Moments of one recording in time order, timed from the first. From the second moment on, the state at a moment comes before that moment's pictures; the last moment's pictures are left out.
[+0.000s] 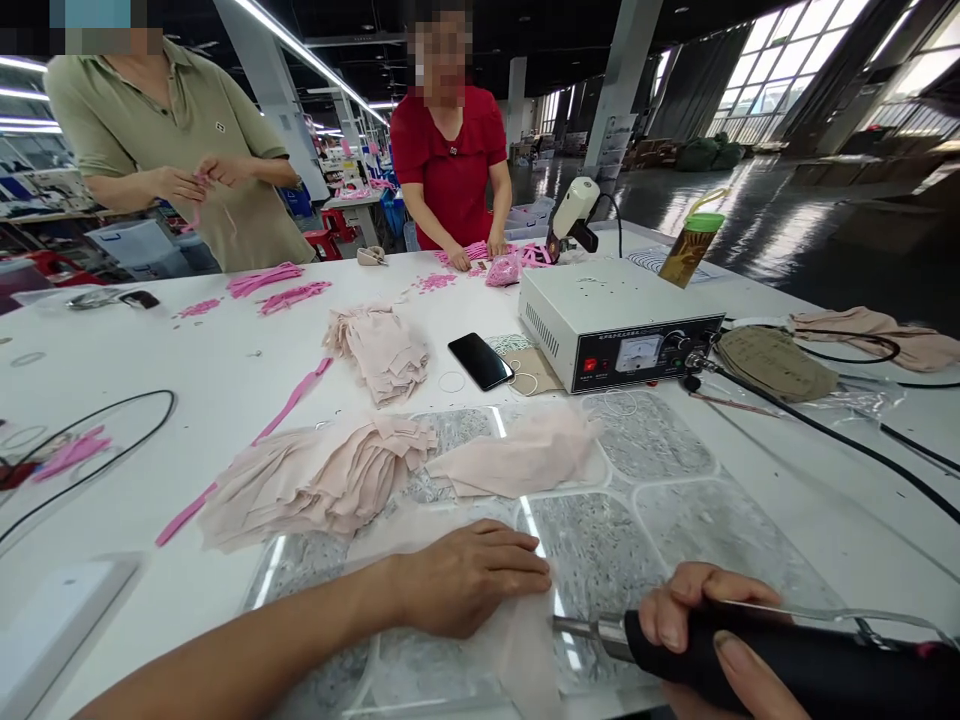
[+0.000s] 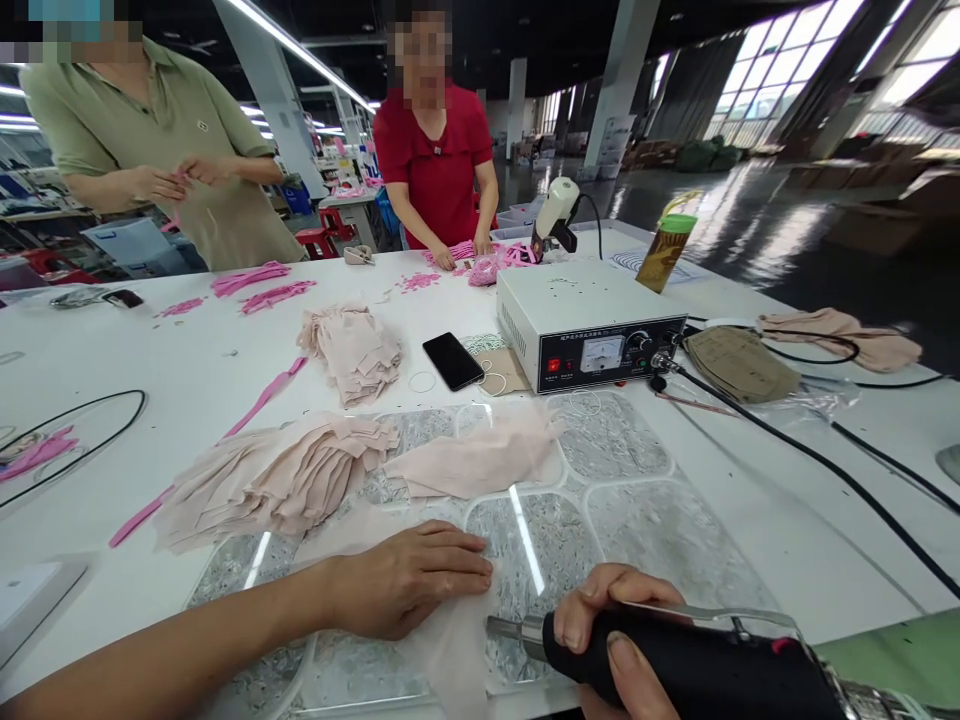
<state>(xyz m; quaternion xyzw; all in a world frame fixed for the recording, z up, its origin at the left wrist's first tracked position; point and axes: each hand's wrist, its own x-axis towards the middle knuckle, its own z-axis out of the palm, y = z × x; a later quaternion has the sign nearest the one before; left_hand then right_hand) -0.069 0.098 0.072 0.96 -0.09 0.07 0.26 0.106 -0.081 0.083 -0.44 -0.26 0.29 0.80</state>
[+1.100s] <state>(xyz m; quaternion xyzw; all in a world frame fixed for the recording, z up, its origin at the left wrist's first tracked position) -0.069 0.102 0.075 0.97 -0.12 0.07 0.18 0.110 -0.054 0.084 -0.42 -0.29 0.13 0.85</state>
